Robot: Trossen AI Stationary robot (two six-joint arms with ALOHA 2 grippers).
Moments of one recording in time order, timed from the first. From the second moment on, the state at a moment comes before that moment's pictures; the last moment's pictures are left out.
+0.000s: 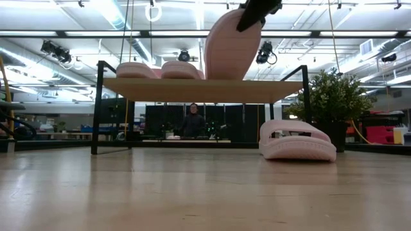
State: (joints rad) left arm -0.28 1.19 1.14 0.49 -0.84 0.12; right arm 0.02 1.58 1.49 -0.82 -0.03 -0.09
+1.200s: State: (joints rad) left arm -0.29 1.19 1.14 0.47 -0.76 0.00; right arm 0.03 1.58 1.36 -0.68 0.13 -0.21
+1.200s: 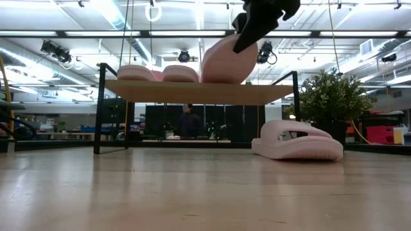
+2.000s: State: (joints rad) left arm -0.29 1.19 1.14 0.44 -0.76 0.00; right arm 0.05 1.58 1.36 -0.69 0.17 -0.29
